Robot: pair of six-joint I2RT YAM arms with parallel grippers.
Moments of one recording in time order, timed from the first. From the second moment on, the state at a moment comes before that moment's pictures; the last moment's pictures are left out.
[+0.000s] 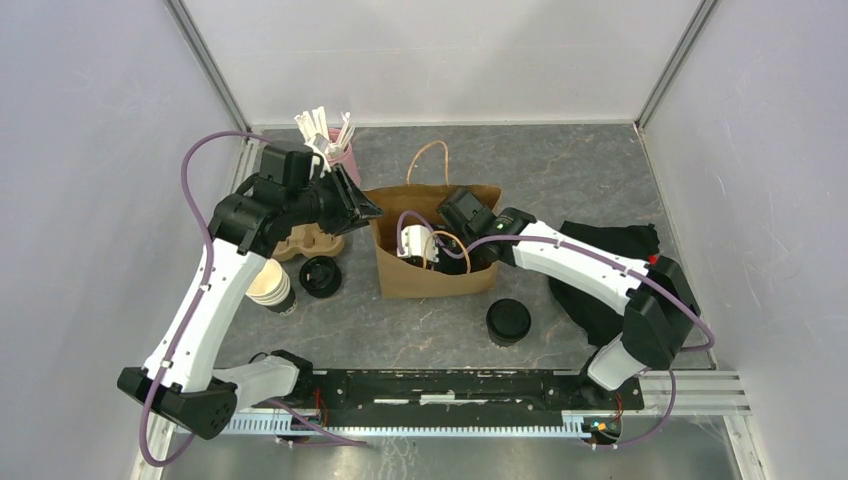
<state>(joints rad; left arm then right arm) -0.39 1.15 1.44 -0.97 0.26 -0.81 0.85 1.58 1.25 -0.66 -0.23 -0.74</state>
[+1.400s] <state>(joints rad) -0.39 1.03 1.40 -0.97 0.27 -0.69 0.86 1.54 1.60 -0.82 -0.10 -0.46</state>
